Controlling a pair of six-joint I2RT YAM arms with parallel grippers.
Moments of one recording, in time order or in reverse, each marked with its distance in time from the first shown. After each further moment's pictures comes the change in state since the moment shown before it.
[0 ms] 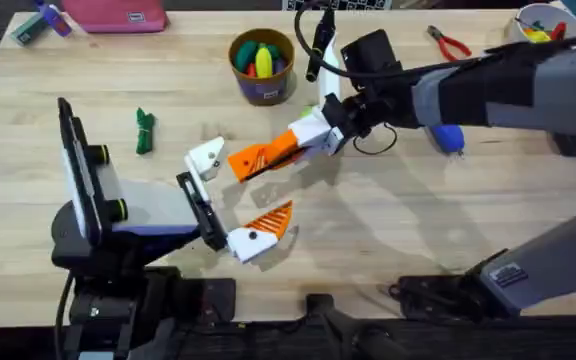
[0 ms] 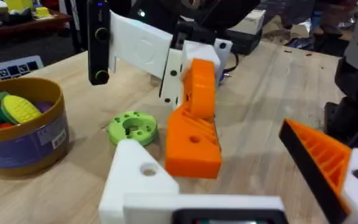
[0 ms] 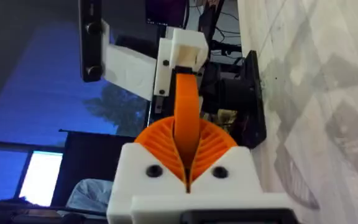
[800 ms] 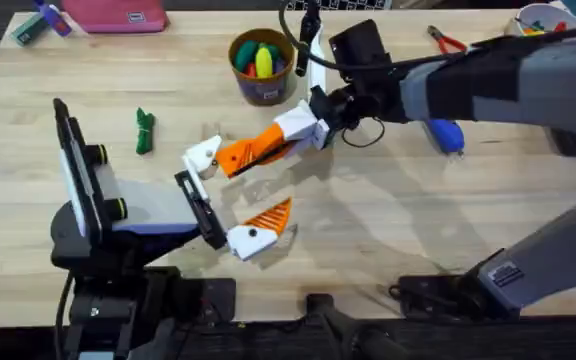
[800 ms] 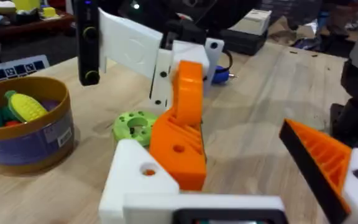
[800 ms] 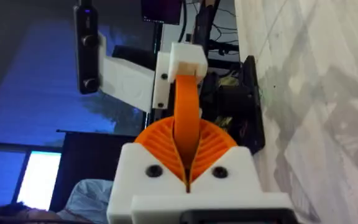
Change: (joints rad) left arm 0.003 0.000 0.000 0.002 -0.019 0.000; right arm 0.037 0.038 0.066 0.058 0.027 0.099
